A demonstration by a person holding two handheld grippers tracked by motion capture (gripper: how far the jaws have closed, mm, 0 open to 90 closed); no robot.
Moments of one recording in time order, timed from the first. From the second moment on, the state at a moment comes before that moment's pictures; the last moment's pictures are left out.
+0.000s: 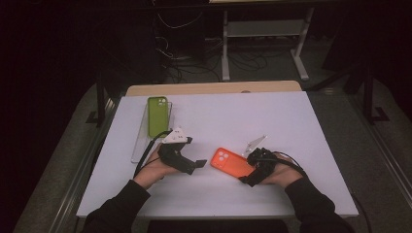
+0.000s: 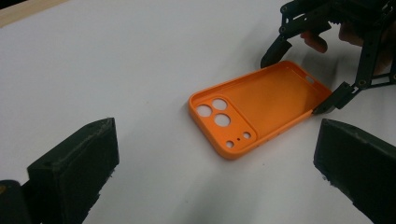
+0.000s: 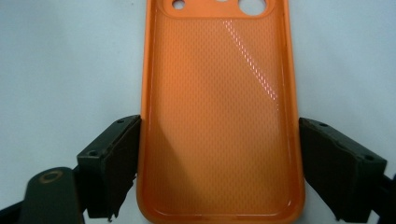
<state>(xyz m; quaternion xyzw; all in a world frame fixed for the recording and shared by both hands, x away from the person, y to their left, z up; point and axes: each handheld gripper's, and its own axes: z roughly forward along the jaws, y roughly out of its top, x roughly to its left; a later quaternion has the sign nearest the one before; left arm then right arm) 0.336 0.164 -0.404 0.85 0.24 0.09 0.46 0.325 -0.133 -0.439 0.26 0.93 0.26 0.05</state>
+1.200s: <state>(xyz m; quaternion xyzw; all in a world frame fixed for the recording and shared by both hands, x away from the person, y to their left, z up) 0.367 0.141 -0.363 0.92 0.07 0.02 0.39 0.355 -0.119 -0.381 0.11 0.94 0.32 0.03</state>
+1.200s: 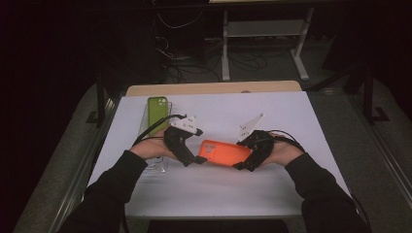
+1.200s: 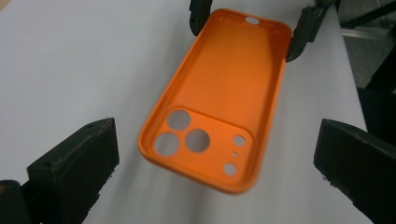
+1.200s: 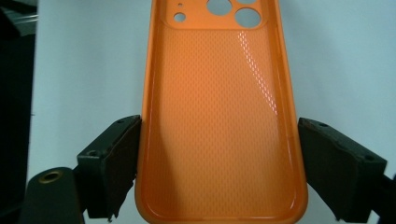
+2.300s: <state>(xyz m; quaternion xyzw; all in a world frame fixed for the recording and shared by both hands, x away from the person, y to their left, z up) 0.358 0.128 -0.377 0.94 0.01 -0.02 0.33 0.349 -0.090 -0.363 0.06 0.95 0.32 0.00</state>
